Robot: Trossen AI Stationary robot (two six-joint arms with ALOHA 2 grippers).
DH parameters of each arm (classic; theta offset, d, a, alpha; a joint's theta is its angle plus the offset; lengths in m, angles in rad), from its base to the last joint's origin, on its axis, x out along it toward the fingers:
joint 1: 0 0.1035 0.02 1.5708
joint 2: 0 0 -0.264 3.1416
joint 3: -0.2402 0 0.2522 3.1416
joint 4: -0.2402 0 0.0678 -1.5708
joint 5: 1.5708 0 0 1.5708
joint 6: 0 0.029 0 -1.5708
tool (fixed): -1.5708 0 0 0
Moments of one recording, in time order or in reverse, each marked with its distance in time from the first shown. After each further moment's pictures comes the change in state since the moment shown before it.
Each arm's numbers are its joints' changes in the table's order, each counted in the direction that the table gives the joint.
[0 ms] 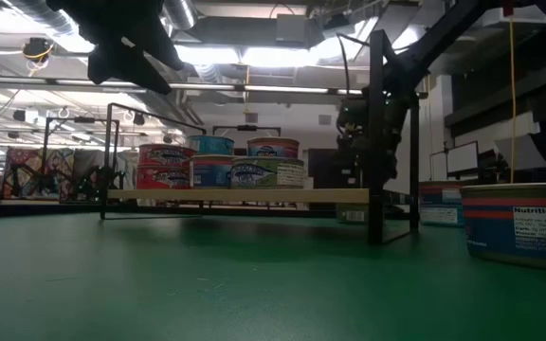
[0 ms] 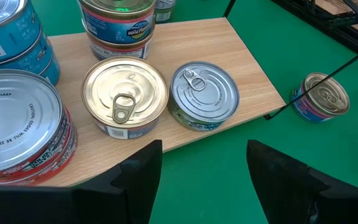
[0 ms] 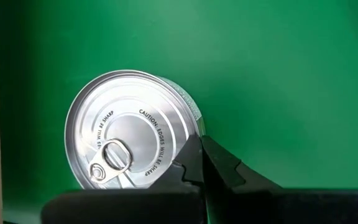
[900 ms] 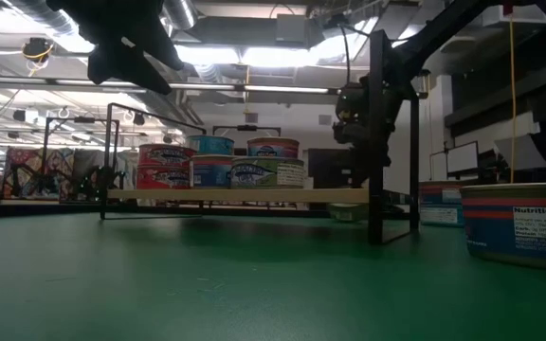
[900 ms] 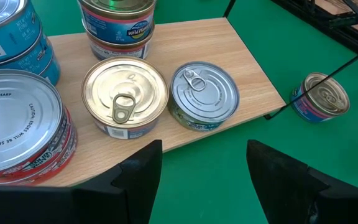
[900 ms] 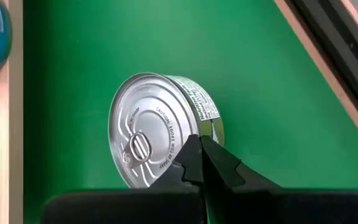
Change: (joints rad) left arm 0.000 0.000 0.000 0.000 0.000 0.000; right arm -0.037 0.002 -0.107 -0.033 0.017 0.015
